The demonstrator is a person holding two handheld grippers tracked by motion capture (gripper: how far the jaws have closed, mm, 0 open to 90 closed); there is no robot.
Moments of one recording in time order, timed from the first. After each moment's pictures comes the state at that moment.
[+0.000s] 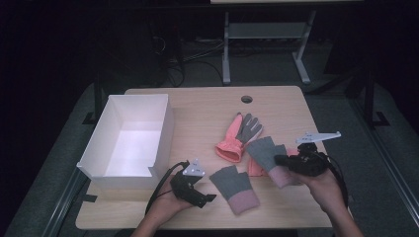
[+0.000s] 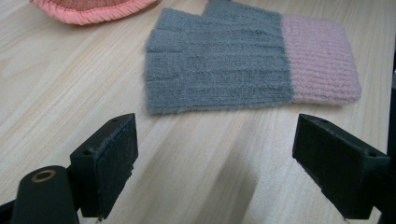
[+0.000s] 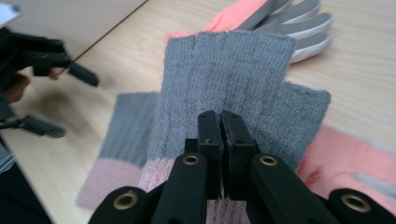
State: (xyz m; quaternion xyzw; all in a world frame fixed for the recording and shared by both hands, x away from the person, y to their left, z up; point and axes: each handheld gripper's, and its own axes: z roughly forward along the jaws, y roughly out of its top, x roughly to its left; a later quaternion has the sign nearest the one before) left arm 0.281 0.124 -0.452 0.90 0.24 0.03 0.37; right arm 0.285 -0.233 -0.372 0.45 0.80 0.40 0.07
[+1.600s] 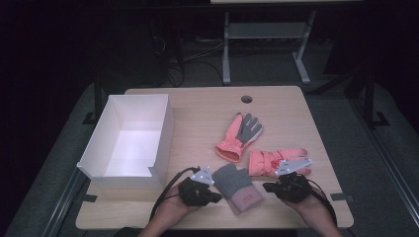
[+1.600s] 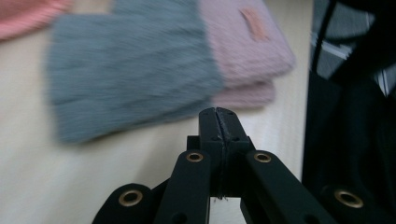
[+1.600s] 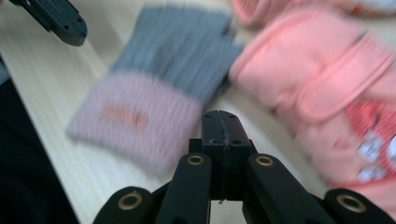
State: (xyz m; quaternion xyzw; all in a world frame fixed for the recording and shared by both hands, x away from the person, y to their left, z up) left arm 0.262 0.099 -0.445 0.91 0.17 -0.04 0.37; right arm 0.253 -0.203 -0.433 0.36 0.87 0.34 0.06
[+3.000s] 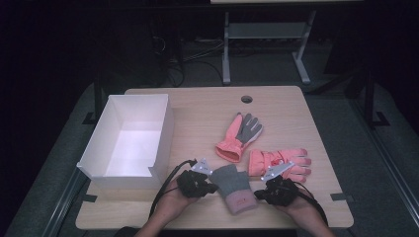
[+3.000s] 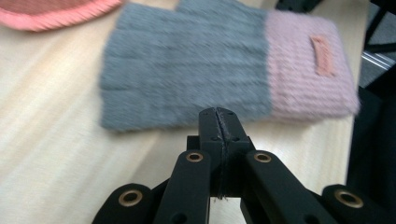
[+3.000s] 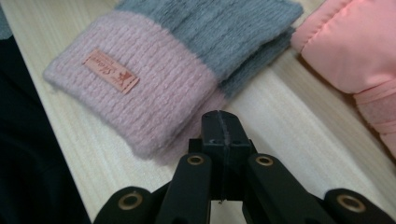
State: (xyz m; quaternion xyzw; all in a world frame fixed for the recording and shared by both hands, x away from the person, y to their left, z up) left arm 0.286 0.105 -0.440 0.91 0.24 0.00 0.35; right arm 0.258 -0.177 -0.451 0.32 0.90 0.30 0.02
